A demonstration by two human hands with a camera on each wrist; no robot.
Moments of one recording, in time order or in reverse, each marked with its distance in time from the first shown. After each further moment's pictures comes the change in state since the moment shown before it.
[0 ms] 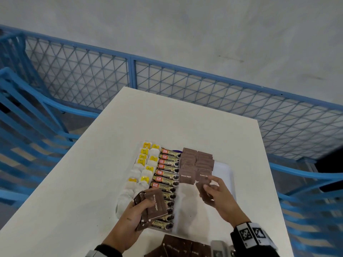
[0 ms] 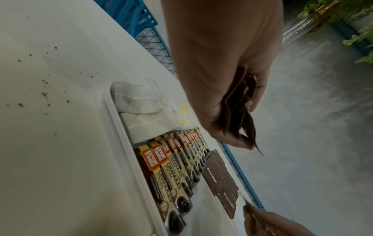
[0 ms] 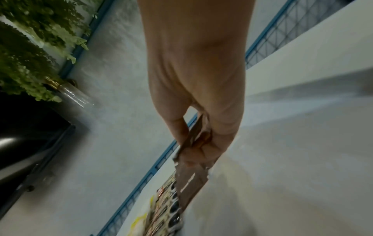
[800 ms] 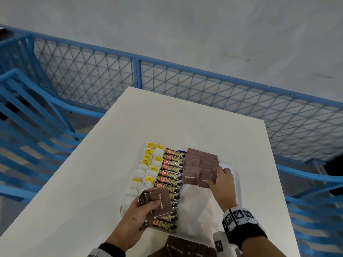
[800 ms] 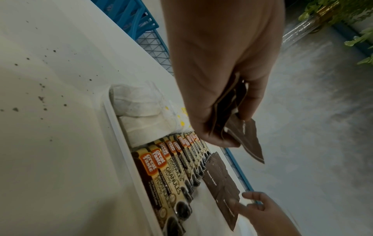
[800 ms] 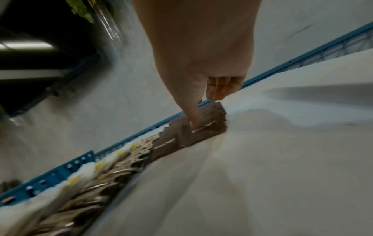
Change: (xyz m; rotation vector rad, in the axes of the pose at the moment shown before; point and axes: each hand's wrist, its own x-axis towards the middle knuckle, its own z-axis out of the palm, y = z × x) left_hand 0.002 0.002 0.000 0.004 0.013 0.051; right_hand 0.053 0.008 -0.001 -1.018 0.372 -0.420
